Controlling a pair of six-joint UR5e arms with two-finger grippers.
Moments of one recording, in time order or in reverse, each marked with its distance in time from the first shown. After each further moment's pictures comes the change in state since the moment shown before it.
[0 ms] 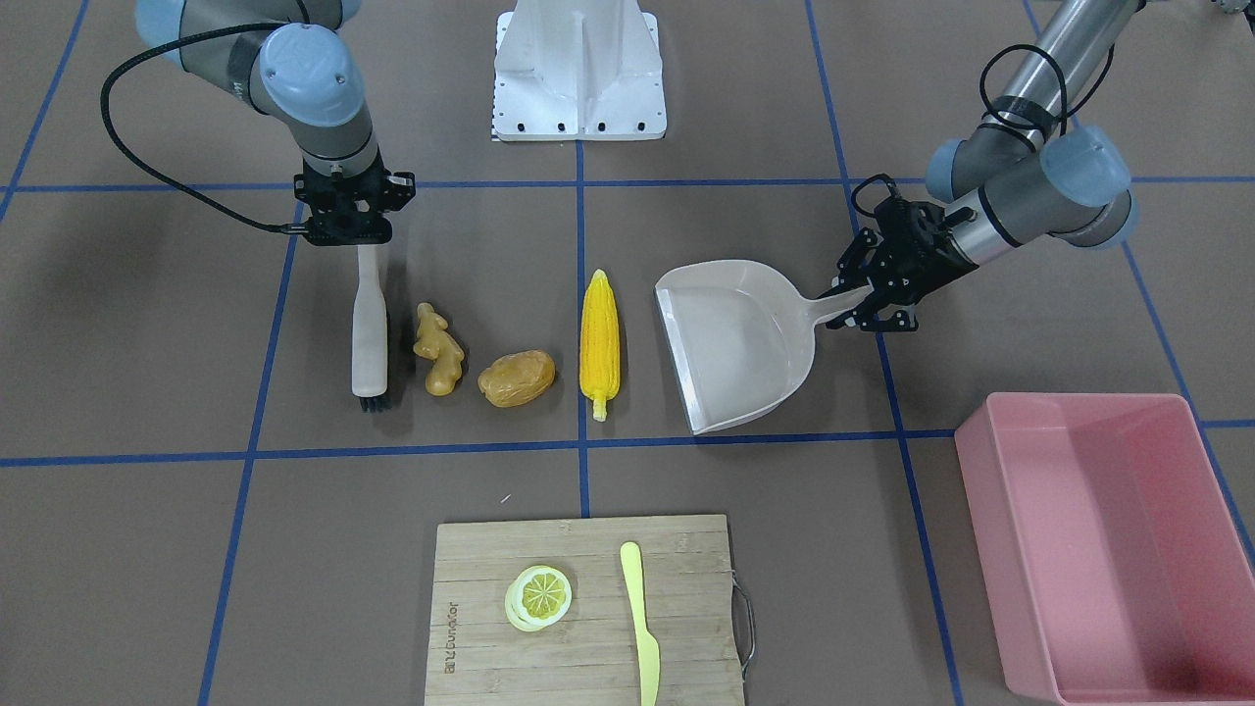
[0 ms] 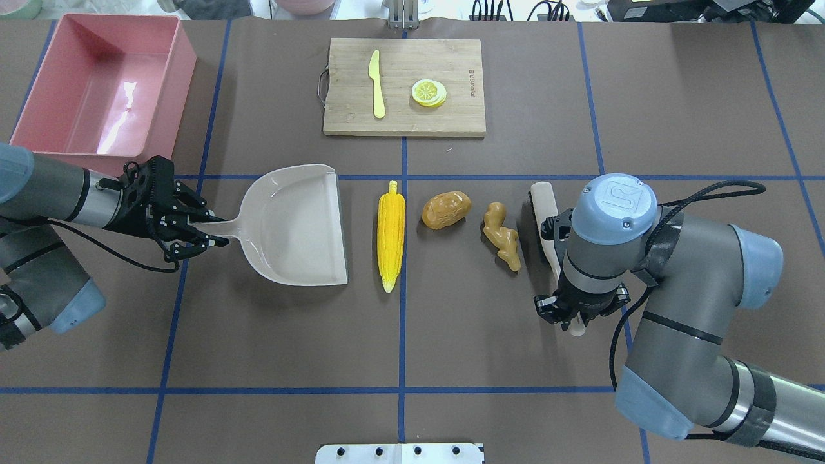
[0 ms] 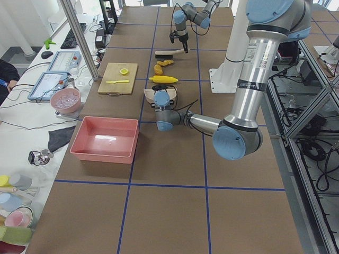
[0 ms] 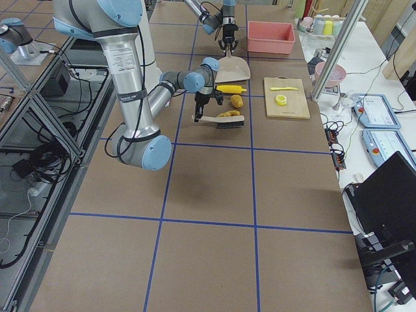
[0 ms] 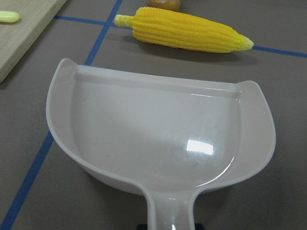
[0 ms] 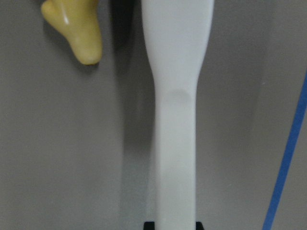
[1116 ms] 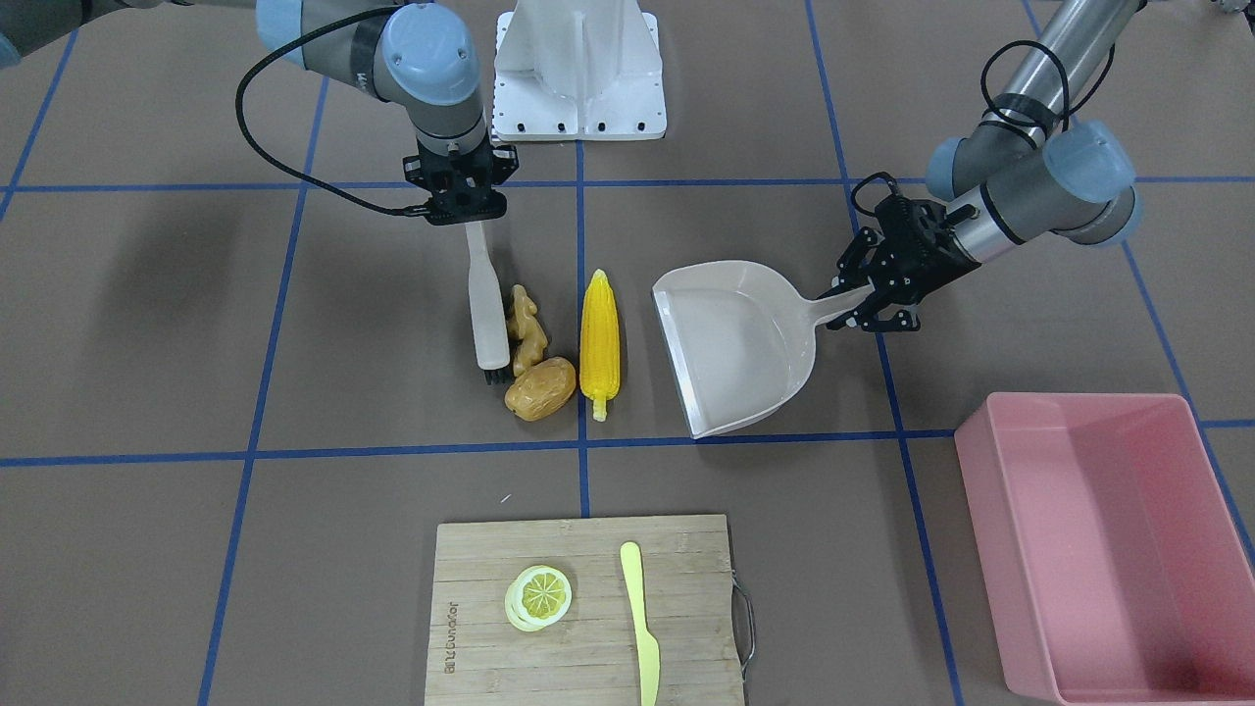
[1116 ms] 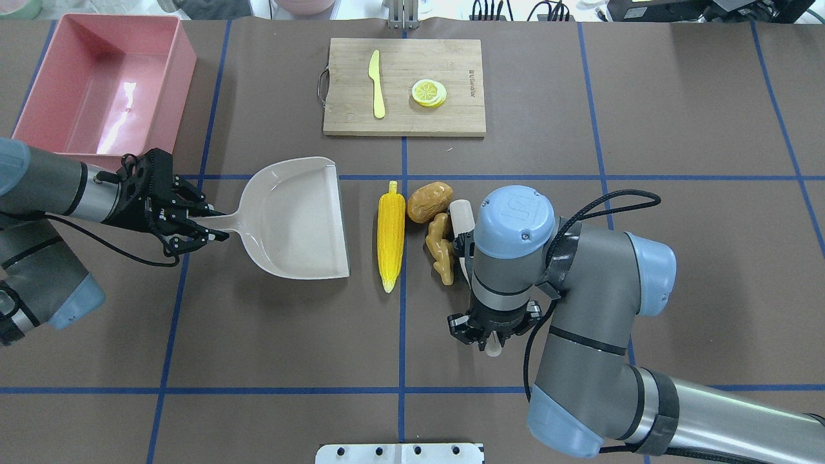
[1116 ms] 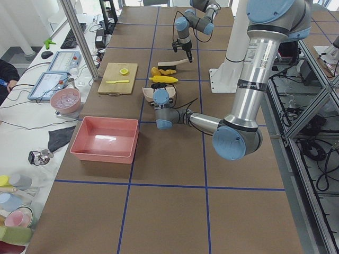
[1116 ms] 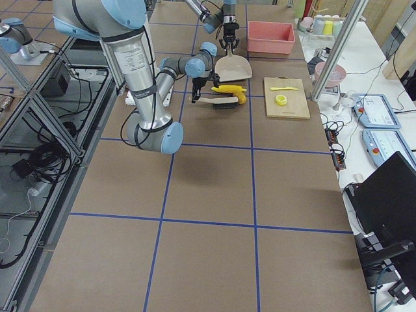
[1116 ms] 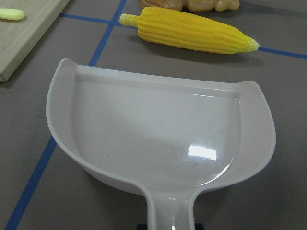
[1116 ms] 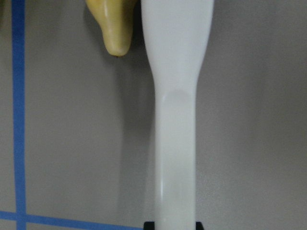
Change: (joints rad) left arm -0.015 -0.001 -0.029 0.018 0.000 -0.010; right arm -0.085 0.218 -0.105 0.000 0.030 0.060
